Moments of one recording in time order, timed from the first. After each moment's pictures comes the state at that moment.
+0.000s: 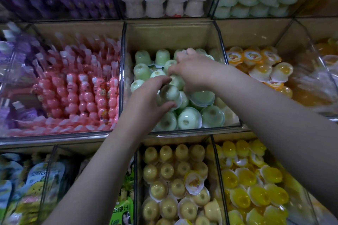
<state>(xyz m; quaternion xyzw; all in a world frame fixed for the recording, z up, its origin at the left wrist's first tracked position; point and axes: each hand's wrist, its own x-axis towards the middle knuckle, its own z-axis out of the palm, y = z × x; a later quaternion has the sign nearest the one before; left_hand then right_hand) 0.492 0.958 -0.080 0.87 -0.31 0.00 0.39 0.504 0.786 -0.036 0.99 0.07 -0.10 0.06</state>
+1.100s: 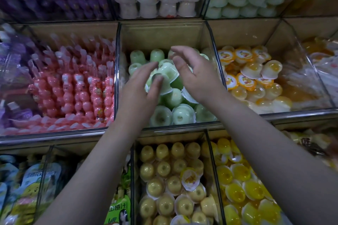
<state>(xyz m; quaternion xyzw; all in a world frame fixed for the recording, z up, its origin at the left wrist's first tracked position) 0.496 0.950 -0.083 0.84 -0.28 0.06 0.47 0.455 0.797 -0.056 0.87 -0.06 0.19 -0.46</state>
